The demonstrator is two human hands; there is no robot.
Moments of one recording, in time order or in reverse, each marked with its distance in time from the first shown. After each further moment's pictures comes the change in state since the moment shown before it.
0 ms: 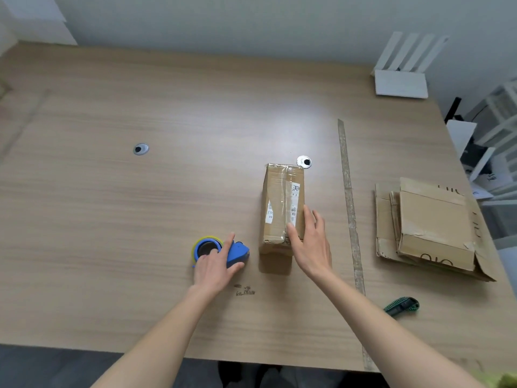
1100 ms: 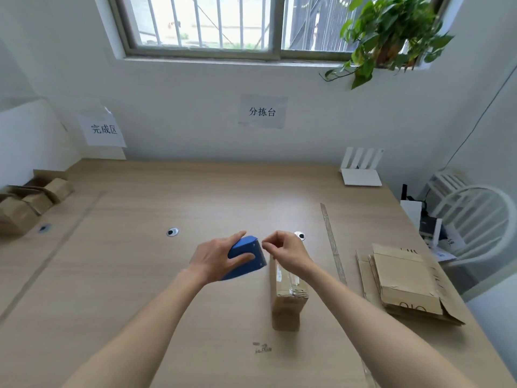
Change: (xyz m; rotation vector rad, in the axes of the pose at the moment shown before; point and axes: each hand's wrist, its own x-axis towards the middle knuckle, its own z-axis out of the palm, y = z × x) left_hand -0.079 -0.002 -0.277 -0.022 0.406 0.479; right_hand -0.036 -0.190 -0.100 0.386 -0.134 -0.261
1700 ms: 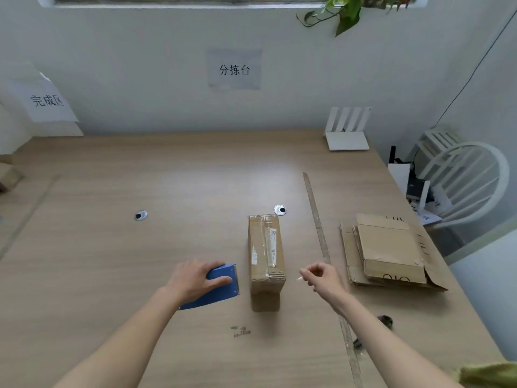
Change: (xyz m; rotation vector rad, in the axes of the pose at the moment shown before) left_hand 0.002 -0.007 0.111 0.046 -0.331 -0.053; right_hand -0.057 0.194 -0.069 0.114 0.175 0.475
